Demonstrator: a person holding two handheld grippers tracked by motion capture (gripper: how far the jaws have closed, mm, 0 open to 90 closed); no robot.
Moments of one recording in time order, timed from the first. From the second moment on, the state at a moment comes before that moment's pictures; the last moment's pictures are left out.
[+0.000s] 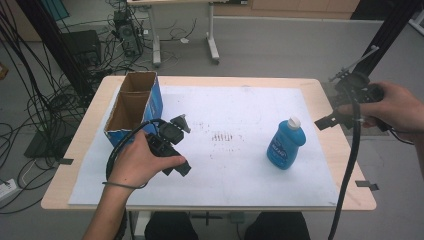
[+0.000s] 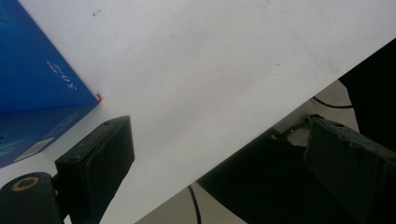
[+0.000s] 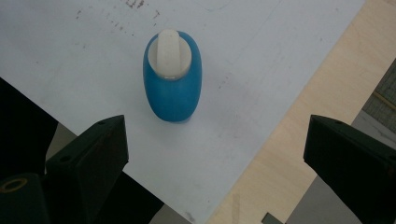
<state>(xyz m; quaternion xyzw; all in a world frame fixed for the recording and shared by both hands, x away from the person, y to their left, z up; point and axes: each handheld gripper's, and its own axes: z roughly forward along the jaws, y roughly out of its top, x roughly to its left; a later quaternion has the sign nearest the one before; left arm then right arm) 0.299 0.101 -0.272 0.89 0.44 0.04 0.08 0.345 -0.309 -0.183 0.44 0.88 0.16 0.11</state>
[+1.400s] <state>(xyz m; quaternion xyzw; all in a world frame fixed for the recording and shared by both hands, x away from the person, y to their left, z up) 0.296 0.097 -0.280 0.89 0.44 0.03 0.09 0.310 -0.322 -0.264 0.46 0.86 0.20 0.09</state>
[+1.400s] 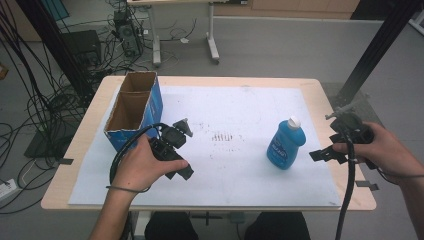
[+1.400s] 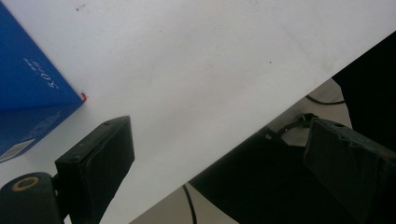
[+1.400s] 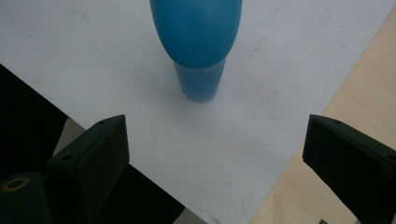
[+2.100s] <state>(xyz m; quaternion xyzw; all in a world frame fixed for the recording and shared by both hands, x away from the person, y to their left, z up) 0.296 0.097 -0.283 0.89 0.44 0.03 0.09 0.299 -0.329 -0.297 0.46 0.85 0.23 0.09</state>
